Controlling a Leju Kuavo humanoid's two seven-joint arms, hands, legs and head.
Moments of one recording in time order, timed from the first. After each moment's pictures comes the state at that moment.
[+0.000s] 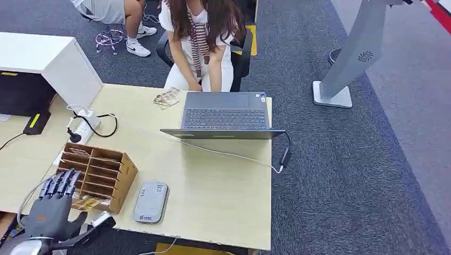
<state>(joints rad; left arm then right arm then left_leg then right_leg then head) 0.27 0.15 0.29 -1.69 -1.31 0.23 -0.16 -0.01 0.08 -0.48 -0.18 0.48 -0.02 -0.08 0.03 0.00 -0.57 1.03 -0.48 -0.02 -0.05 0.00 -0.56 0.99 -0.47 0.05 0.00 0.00</state>
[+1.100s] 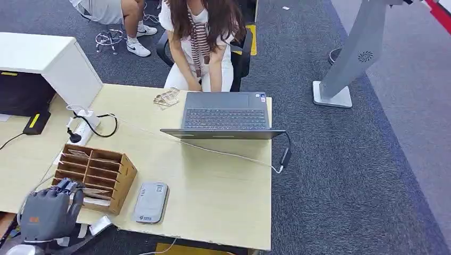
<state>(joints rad) 0.34 0.17 0.20 -1.87 -1.23 0.42 -0.25 -0.01 0.08 -0.51 -0.18 0.49 -0.02 -0.09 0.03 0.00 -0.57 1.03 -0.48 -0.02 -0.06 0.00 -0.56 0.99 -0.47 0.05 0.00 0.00</state>
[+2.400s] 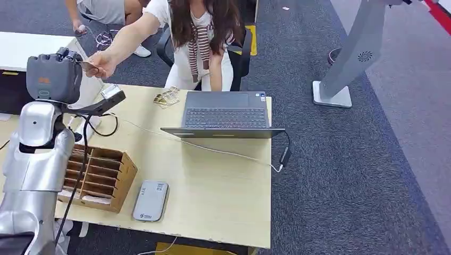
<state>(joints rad) -0.67 0.28 -0.04 -1.22 -1.48 0.34 -0.02 -0.04 0.08 -0.49 -0.18 0.66 0.03 -0.08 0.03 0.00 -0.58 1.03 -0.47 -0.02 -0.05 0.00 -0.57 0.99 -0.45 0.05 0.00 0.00</state>
